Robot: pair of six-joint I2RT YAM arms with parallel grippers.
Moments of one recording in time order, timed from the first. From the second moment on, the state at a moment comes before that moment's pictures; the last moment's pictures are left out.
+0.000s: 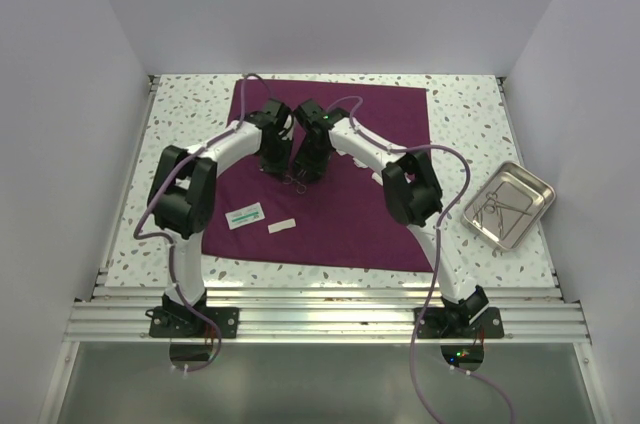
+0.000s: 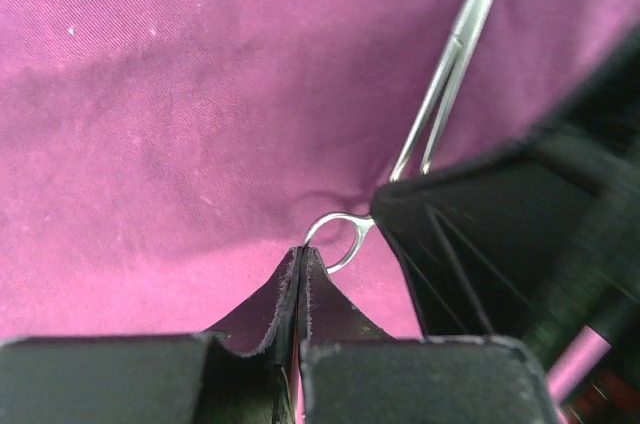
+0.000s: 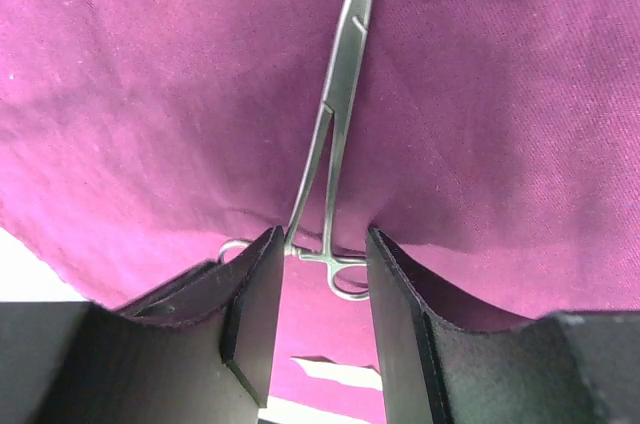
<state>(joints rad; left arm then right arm) -0.40 2.03 1.51 -0.71 0.08 -0.23 0.67 2.45 2.15 -0.94 -0.07 1.06</state>
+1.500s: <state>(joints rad) -0.32 1.63 1.40 -0.62 0.14 -0.23 0.42 1.94 1.69 -0.92 -0.03 0.83</state>
